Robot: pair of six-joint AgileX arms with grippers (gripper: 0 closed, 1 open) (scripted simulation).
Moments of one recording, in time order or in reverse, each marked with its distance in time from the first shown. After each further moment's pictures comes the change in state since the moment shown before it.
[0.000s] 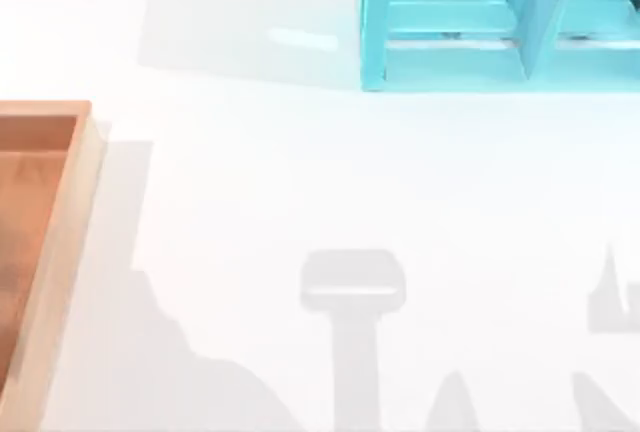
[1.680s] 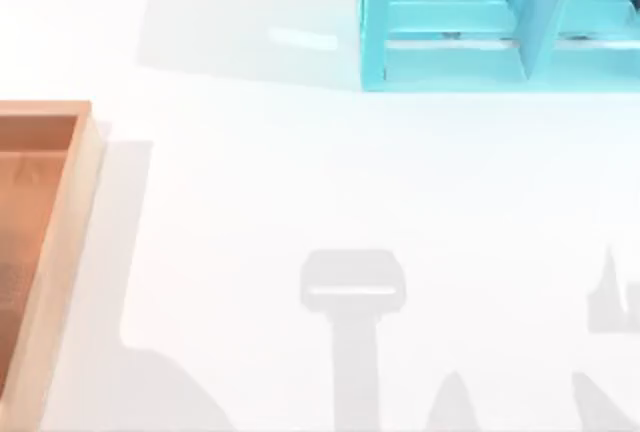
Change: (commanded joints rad) left arm 0.006 0.069 -0.167 0.233 0.000 0.007; right arm 0.000 0.000 0.000 0.000 0.000 0.000
